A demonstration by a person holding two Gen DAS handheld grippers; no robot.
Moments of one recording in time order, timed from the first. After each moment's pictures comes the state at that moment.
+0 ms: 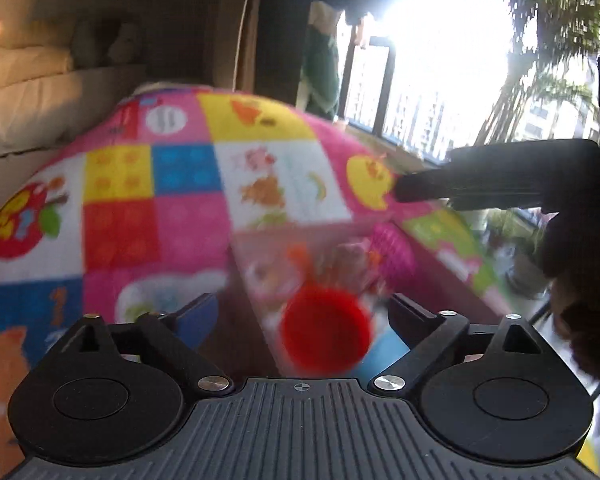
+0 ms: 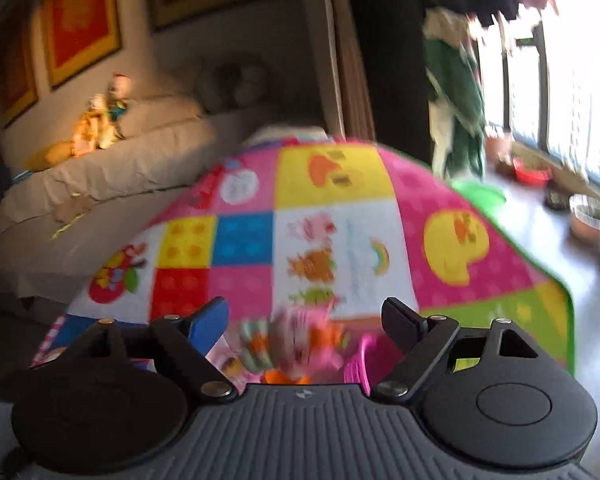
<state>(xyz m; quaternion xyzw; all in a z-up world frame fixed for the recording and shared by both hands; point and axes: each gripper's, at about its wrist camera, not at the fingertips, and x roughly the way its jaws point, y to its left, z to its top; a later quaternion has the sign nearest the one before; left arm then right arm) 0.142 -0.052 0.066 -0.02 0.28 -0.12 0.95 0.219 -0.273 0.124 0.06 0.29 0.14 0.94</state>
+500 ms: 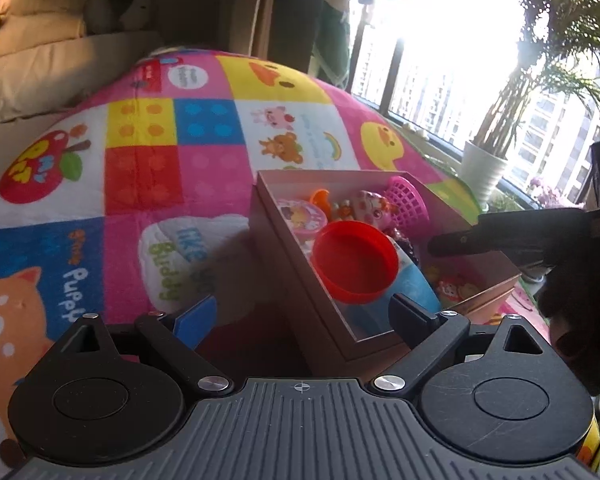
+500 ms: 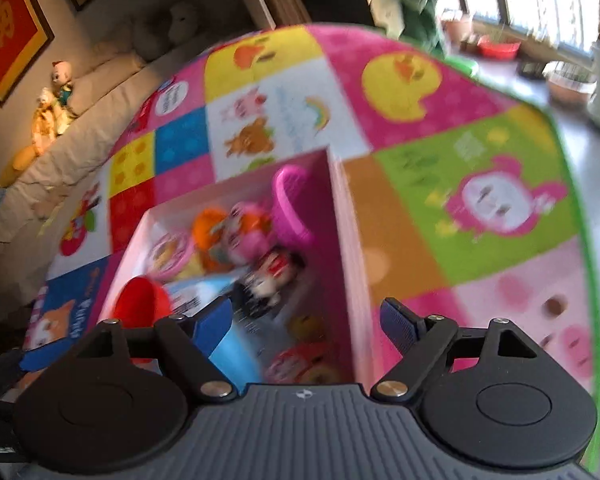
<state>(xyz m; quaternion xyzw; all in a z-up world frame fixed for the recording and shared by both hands) 0.123 -0.024 0.050 -0.05 0.32 -0.12 0.94 0.200 -0.315 0.034 0.16 0.40 0.11 0.90</state>
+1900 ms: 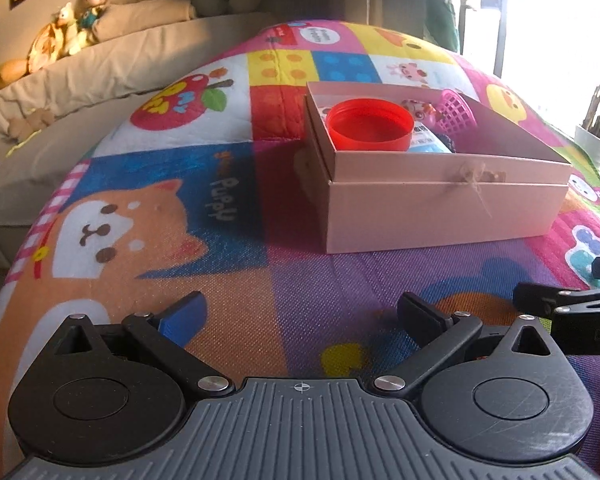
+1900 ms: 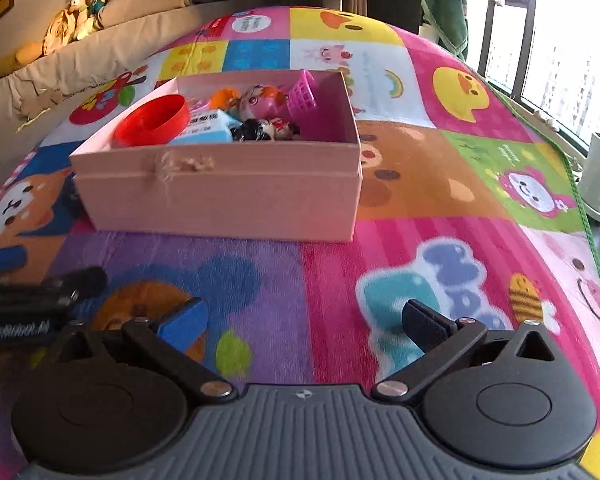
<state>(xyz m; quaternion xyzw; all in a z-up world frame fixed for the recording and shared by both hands) 0.086 0.016 -0.008 -0.01 0.34 0.05 0.94 0.113 -0.185 -0.003 -0.03 0.37 0.08 0.93</state>
